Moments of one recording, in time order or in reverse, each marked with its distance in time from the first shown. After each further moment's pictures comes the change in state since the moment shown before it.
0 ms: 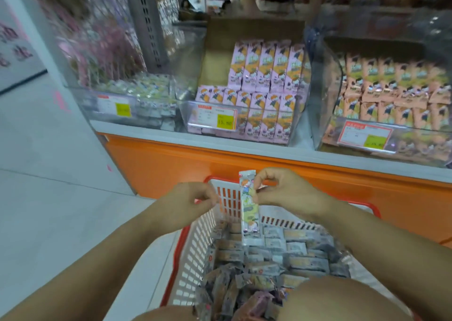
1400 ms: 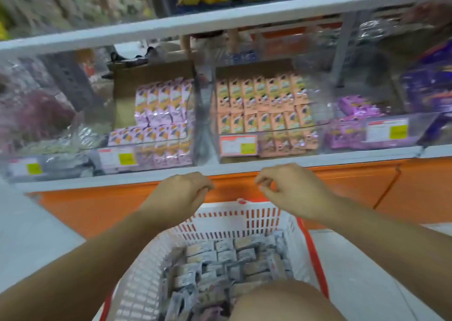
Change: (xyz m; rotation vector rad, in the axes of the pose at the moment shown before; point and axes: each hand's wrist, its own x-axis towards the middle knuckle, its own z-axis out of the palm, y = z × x) left_hand 0.068 0.147 0.068 0.629 0.119 0.433; right_hand -0.128 0.025 -0.143 -0.894 0.429 -0.167
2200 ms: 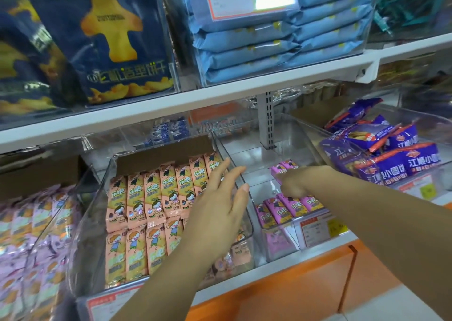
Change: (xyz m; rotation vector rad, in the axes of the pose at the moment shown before) left_hand 0.246 0.148 0.011 -0.402 0.140 0.095; right_hand 0.116 0.245 -0.115 -0.393 -0.465 0.665
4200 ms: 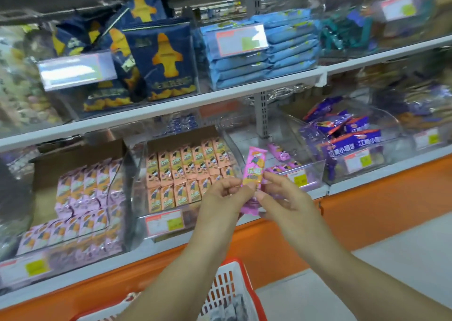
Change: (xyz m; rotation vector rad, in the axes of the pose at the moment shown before) left_hand -0.117 0.089 -0.028 -1.031 0.182 -0.456; right_hand -0.258 -0.077 0.073 1.607 0.624 -0.430
